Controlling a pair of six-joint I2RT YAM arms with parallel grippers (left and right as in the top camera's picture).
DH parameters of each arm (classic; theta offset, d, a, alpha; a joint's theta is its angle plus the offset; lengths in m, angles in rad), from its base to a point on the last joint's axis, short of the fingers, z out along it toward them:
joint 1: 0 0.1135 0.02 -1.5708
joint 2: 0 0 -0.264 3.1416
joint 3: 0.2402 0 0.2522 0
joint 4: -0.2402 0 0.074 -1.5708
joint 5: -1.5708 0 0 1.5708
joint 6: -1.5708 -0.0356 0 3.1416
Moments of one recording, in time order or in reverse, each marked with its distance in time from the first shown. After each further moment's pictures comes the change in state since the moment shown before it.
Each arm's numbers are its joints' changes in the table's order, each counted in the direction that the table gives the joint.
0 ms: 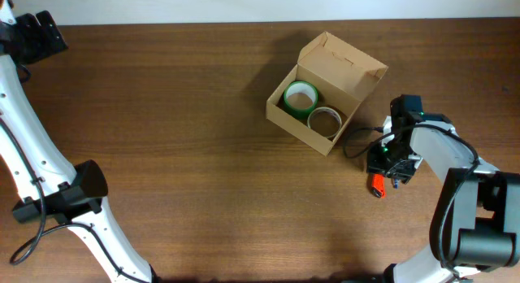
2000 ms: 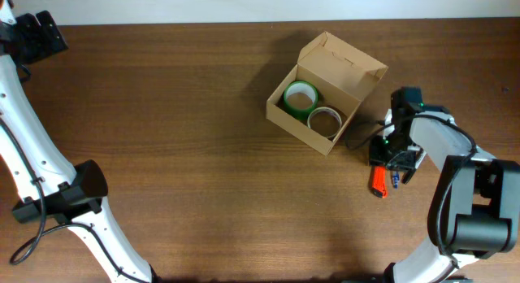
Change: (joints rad) left arm 0.000 0.000 0.000 0.000 0.000 0.000; right arm -0.011 0.074 0.072 -0.005 -0.035 -0.004
